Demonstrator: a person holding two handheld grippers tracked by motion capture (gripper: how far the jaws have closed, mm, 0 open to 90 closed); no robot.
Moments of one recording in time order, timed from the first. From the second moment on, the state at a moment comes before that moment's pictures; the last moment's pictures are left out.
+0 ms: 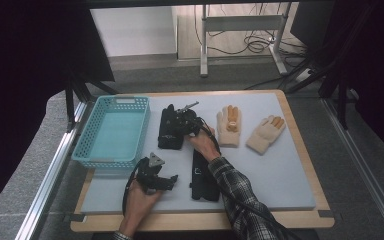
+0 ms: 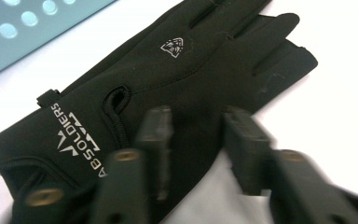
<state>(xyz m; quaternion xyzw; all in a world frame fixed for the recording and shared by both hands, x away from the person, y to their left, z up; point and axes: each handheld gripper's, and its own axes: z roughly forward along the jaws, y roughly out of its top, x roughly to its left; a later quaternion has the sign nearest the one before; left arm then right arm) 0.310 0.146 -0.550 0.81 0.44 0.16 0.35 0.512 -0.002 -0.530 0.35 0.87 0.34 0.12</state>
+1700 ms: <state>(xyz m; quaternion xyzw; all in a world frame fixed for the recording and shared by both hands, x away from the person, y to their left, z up) 0.310 0.145 -0.550 0.81 0.45 0.16 0.35 0.335 -0.145 -0.446 0.35 0.82 0.45 0.06</state>
